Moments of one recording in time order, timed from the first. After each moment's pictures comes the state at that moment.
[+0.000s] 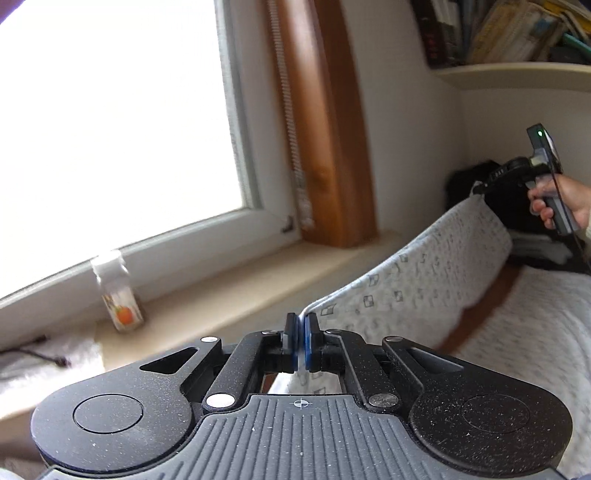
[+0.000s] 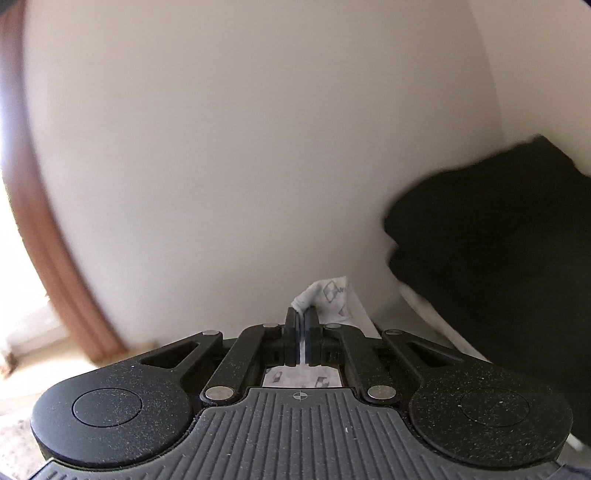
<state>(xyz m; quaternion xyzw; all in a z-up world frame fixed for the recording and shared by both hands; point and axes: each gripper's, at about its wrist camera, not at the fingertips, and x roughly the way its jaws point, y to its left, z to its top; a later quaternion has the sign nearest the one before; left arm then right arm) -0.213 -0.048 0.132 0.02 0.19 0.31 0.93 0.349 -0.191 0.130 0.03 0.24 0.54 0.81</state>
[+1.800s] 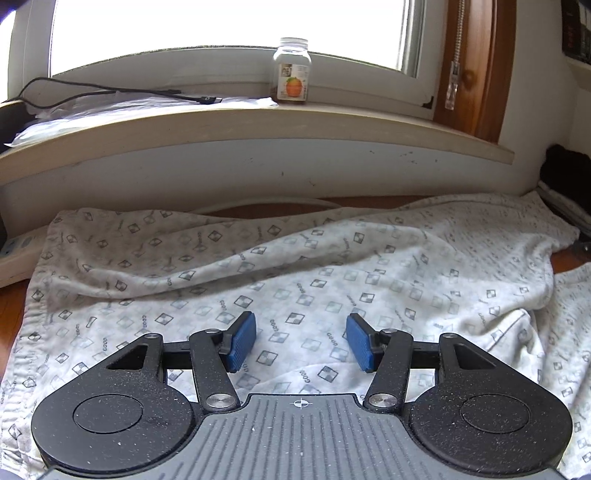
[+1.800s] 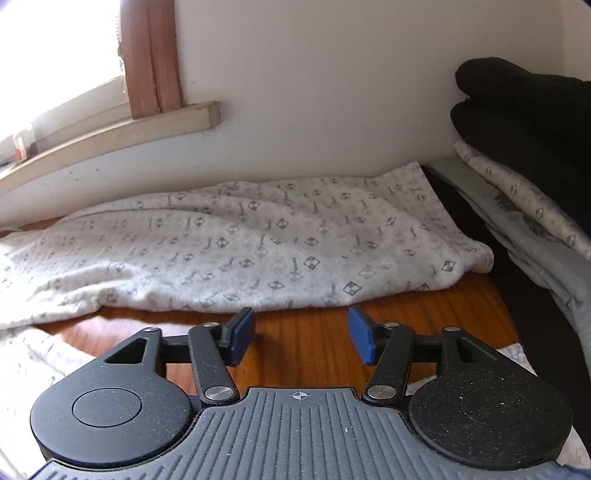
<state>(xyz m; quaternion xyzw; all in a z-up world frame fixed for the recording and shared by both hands) -0.357 -0.010 0.030 -0.17 0.27 0.41 0.85 0.261 -0.210 0.009 -0.16 0.26 0.59 0.75</state>
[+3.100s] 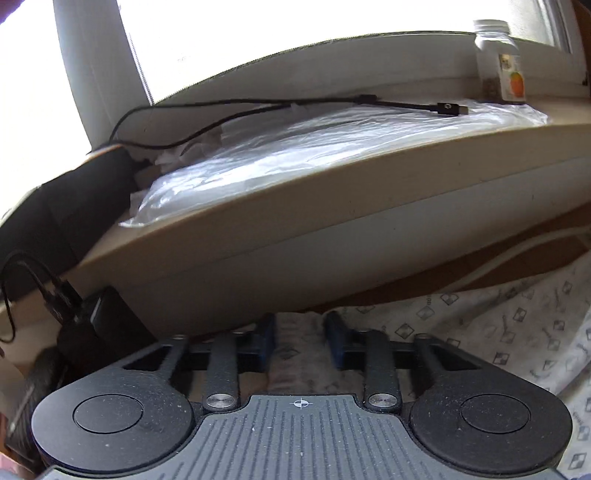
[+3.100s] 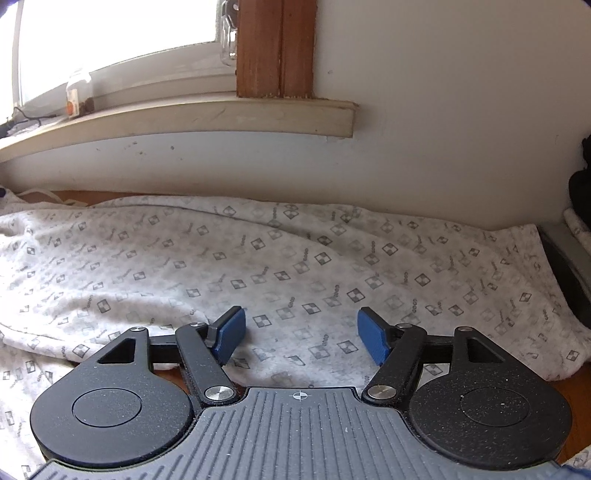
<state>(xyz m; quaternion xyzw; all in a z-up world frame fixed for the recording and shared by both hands) -0.410 0.141 0.049 -0.04 0.34 0.56 0.76 0.183 -0.131 0.018 -0.22 0.21 0.65 0.70</state>
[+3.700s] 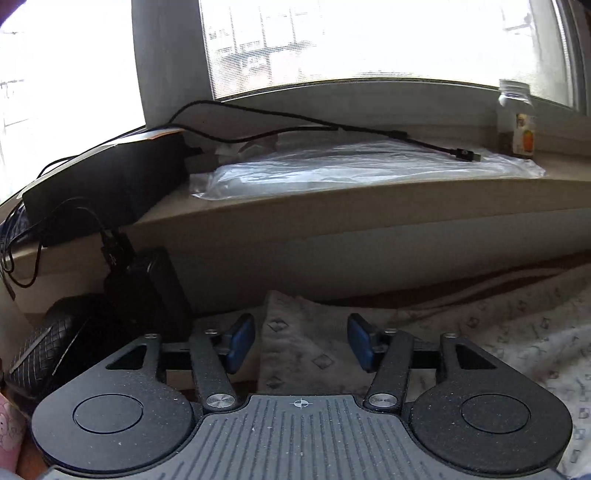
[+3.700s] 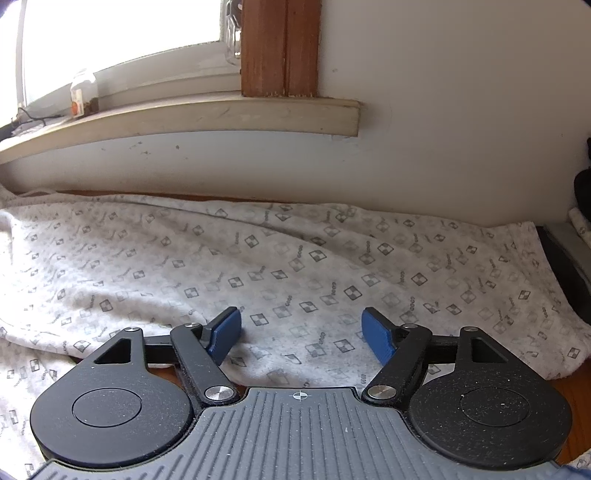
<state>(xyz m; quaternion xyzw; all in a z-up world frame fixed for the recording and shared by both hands) -0.440 0.096 0.059 -0.10 0.27 0.58 0.77 0.185 -0.132 0.017 -0.21 0.22 0.65 0.69</state>
